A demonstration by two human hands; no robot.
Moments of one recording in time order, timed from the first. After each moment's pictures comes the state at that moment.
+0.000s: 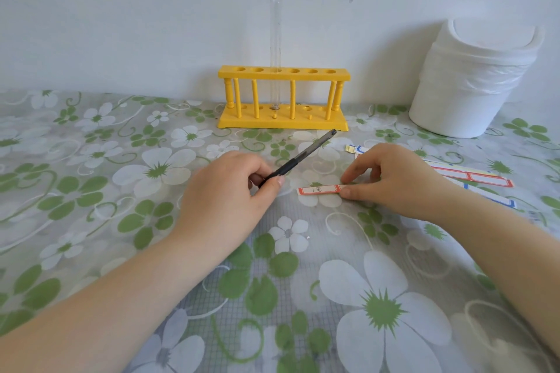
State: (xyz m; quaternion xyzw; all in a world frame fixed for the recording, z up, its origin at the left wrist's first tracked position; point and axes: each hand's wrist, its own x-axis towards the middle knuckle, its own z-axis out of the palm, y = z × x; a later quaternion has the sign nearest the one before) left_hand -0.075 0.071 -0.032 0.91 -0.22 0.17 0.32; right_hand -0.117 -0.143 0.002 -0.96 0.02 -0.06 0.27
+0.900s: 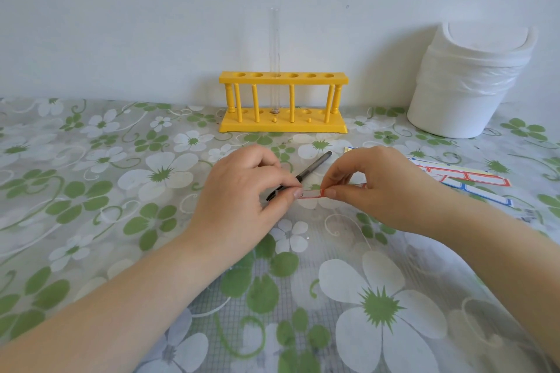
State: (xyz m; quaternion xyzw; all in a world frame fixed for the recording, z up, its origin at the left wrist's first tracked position) left_hand -0.081 0.066 -0.029 0.84 -0.36 0.24 0.32; right_hand -0.135 -0.117 0.016 -0.96 -0.09 -0.07 0.26
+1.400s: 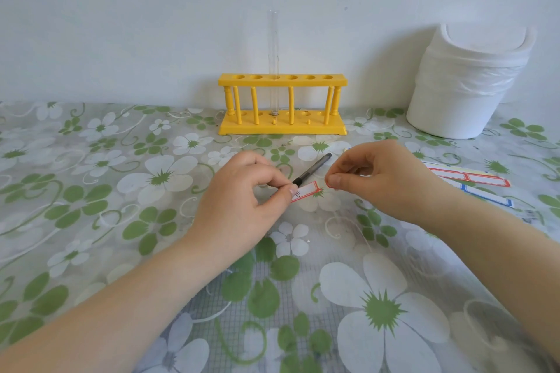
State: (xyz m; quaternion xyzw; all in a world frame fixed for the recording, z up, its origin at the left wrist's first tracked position) left_hand -0.082 0.064 -0.028 0.85 -0.28 0.17 0.42; right_hand -0.127 -0.122 0.013 -0.92 -0.02 -0.09 0.38
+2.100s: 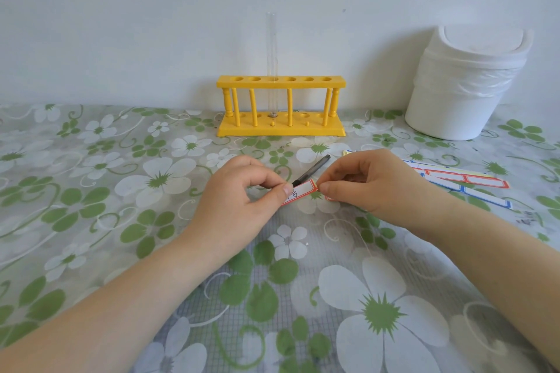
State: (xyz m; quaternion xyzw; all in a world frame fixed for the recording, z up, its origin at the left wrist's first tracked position) left_hand -0.082 0.066 -0.024 0.84 -0.26 0.11 0.47; right_hand -0.128 -0.118 0.007 -0.87 -0.02 -0.04 0.49
